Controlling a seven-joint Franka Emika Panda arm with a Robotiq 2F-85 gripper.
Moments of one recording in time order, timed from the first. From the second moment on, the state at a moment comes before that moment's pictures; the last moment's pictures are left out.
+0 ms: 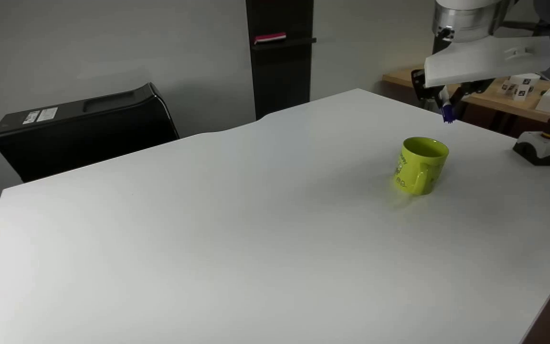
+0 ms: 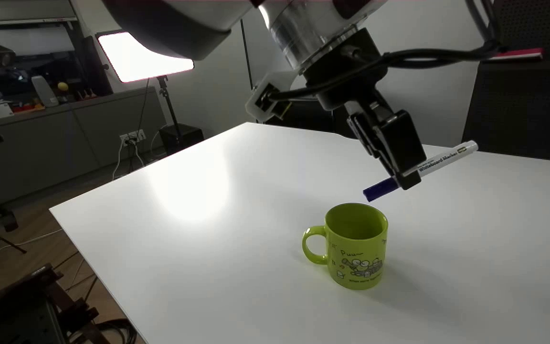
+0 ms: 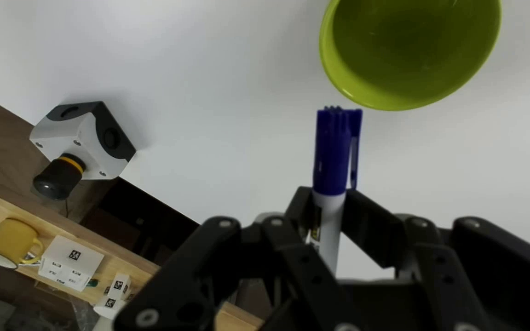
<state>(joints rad) 0.01 0.18 -0.26 -2.38 -0.97 2.65 1.44</state>
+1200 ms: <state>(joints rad) 0.02 0.27 -0.21 -2.35 -1.14 2.65 1.69</state>
